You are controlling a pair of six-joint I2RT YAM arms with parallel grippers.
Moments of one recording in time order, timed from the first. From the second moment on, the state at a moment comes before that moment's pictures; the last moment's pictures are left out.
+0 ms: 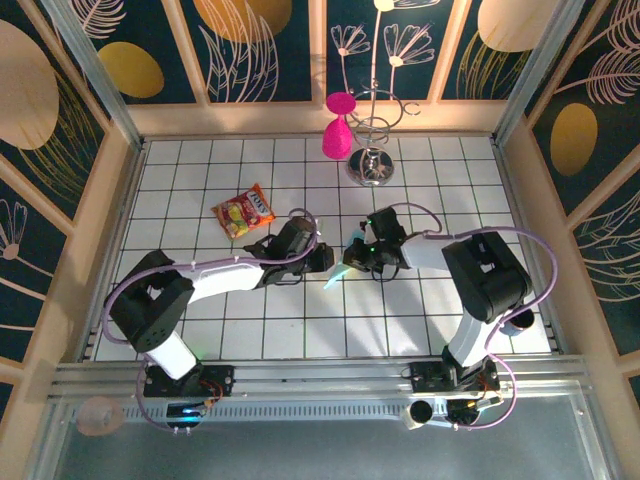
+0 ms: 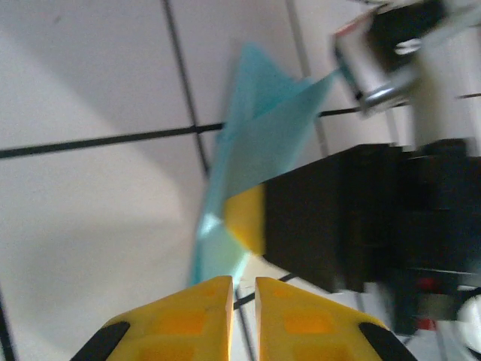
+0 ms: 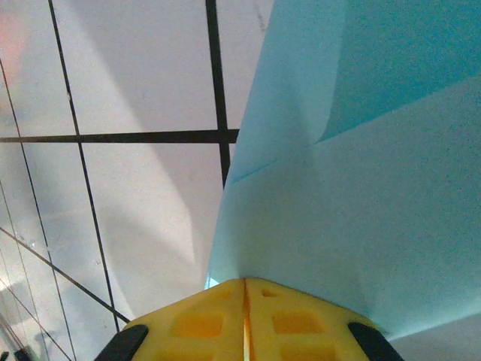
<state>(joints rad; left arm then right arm) -0.81 1.65 0.86 0.06 0.15 -0.79 0.51 1.75 0.79 -0.03 -0.45 0.72</state>
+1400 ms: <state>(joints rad) -0.82 1.88 0.96 0.00 0.25 -0.67 0.51 1.80 0.85 -0.07 -0.50 0.70</state>
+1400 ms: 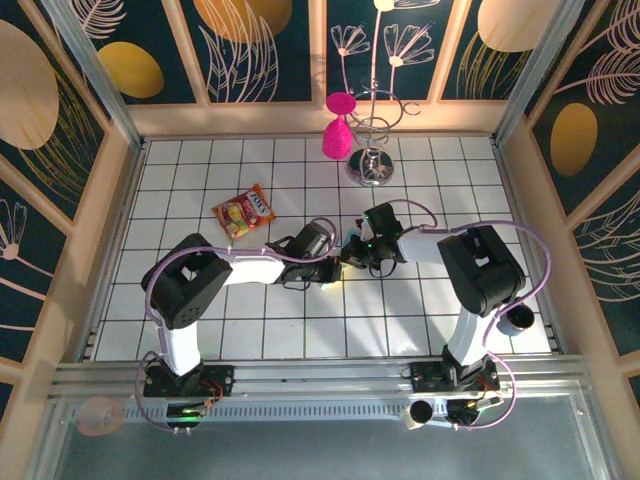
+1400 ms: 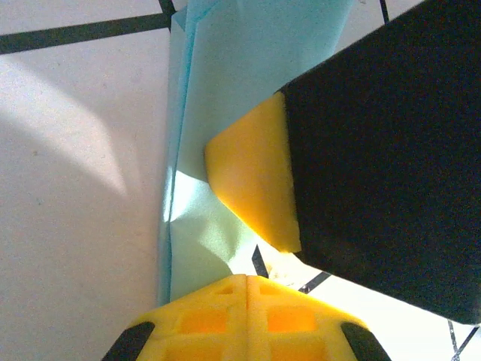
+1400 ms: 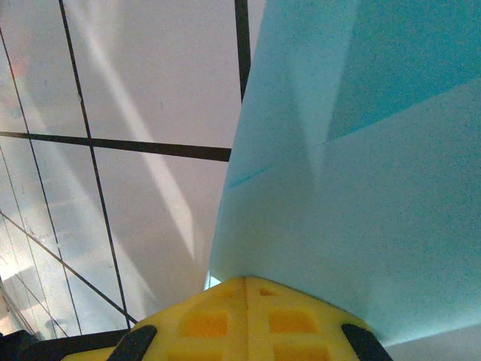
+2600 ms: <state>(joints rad) -0.82 1.54 0.76 -0.05 0.18 -0.70 0.59 1.81 0.86 -0.06 -0.50 0.77</state>
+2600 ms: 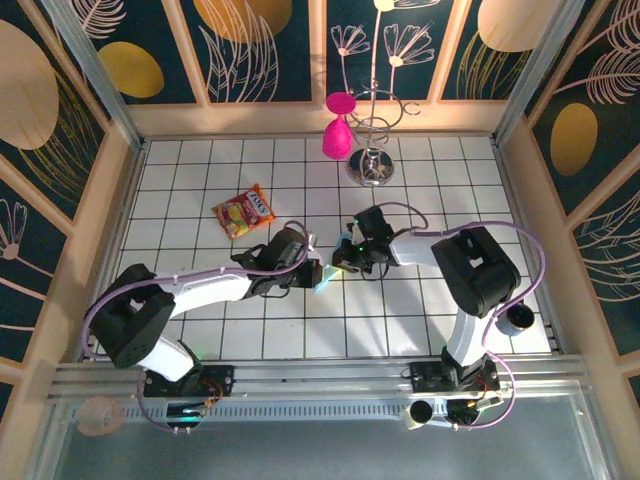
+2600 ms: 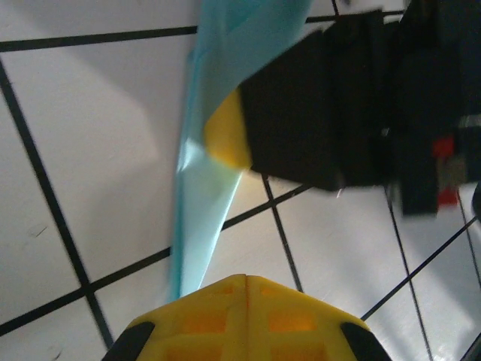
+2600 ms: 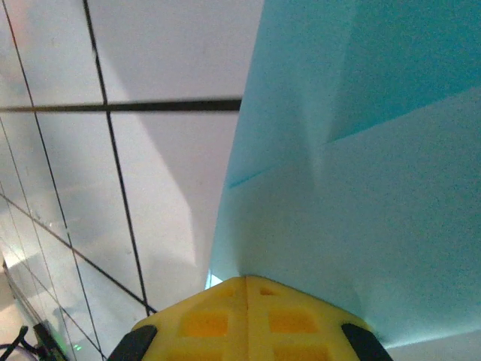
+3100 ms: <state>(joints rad) -0.82 1.70 0.74 0.04 0.20 -0.80 0.60 1.80 0.85 -0.06 -0.51 0.81</state>
